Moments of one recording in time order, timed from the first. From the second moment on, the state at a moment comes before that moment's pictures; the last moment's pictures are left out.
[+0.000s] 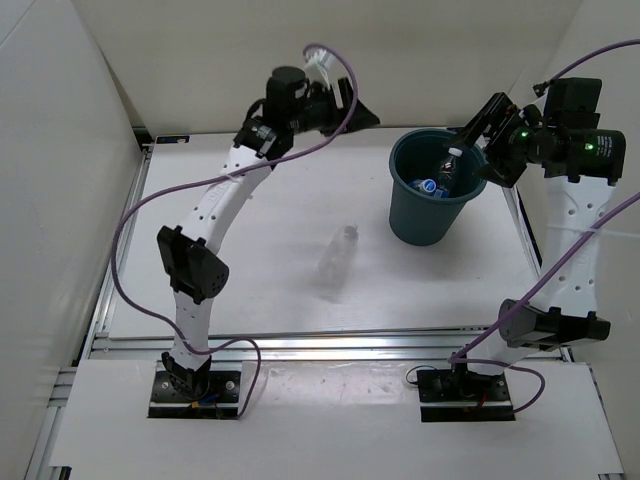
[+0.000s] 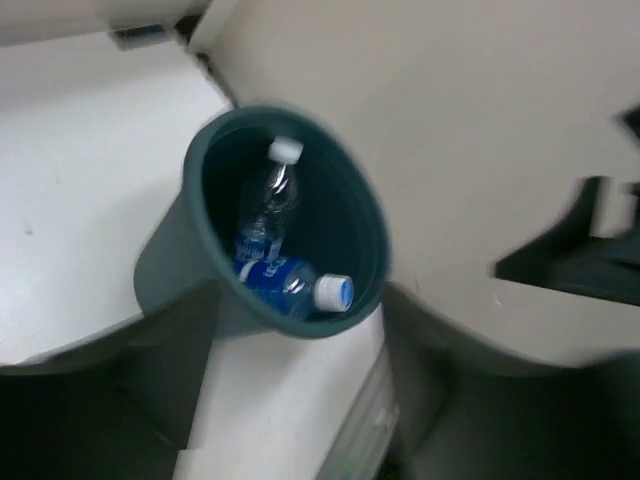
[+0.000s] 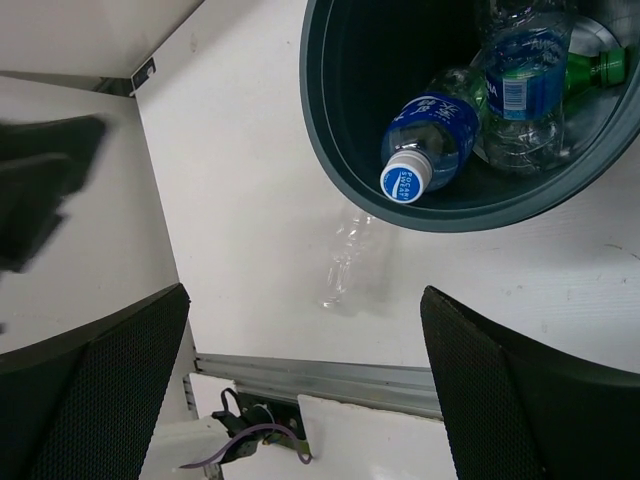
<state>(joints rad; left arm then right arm) -0.54 2.06 2.36 -0.40 0.48 -0.63 -0.08 1.55 2.17 -1.34 -0.43 0.57</state>
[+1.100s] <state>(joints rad) -0.59 1.97 1.57 -0.53 0.40 -0.54 -0.12 1.33 1.69 -1.40 -0.02 0.70</state>
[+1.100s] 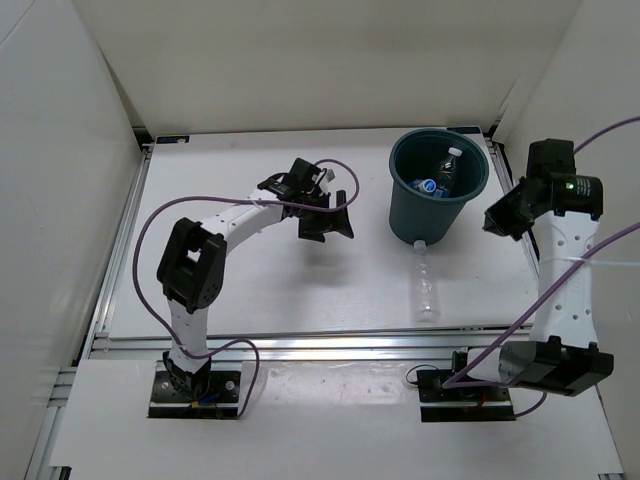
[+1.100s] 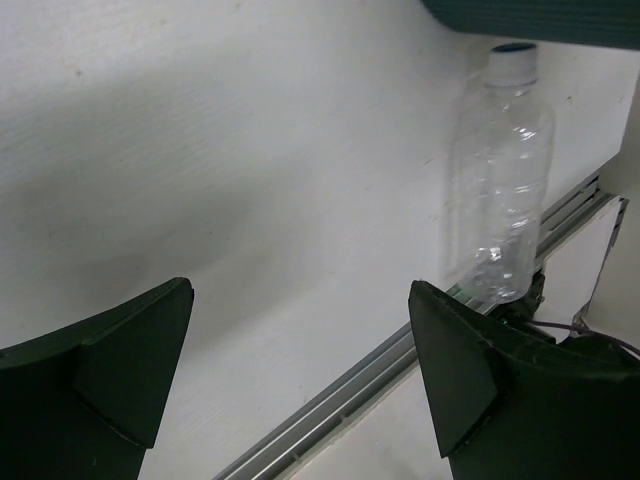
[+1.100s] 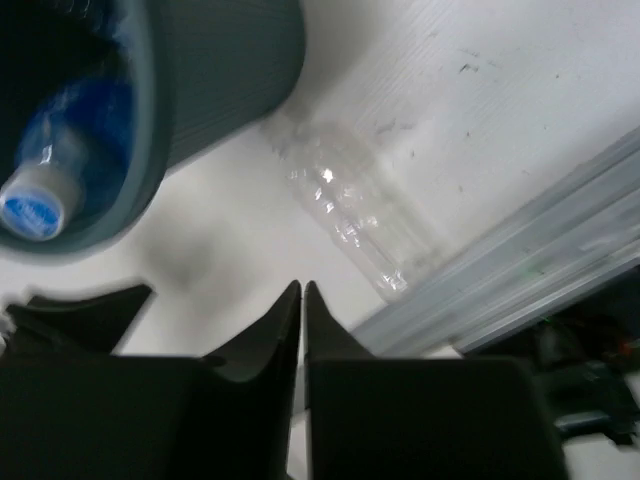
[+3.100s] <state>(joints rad) -0.56 1.84 1.37 -0.60 0.40 -0.66 -0.45 1.58 1.42 -1.18 -0.14 0.87</state>
